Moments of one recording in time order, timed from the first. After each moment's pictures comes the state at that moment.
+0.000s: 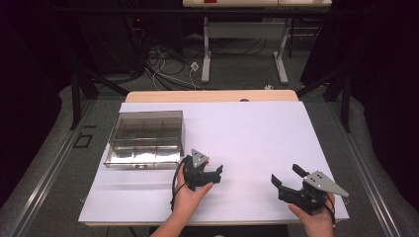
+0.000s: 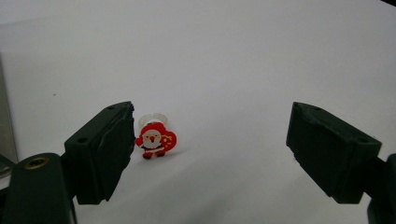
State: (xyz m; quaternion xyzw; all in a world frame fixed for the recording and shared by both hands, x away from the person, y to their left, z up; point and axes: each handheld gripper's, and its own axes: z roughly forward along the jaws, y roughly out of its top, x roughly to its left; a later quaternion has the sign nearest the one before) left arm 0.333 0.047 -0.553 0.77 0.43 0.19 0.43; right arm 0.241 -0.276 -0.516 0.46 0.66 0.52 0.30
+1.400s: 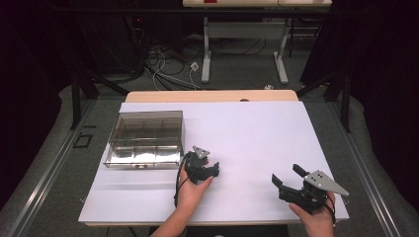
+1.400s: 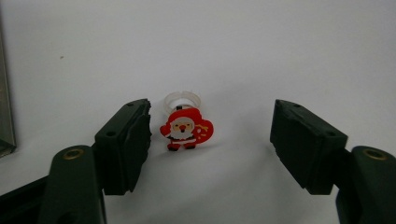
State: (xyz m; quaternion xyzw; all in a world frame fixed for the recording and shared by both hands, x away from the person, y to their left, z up) left arm 0.356 0.041 -0.566 0.78 0.48 0.18 0.36; right arm 0.243 -0.278 -0.518 0.46 0.66 0.51 0.29
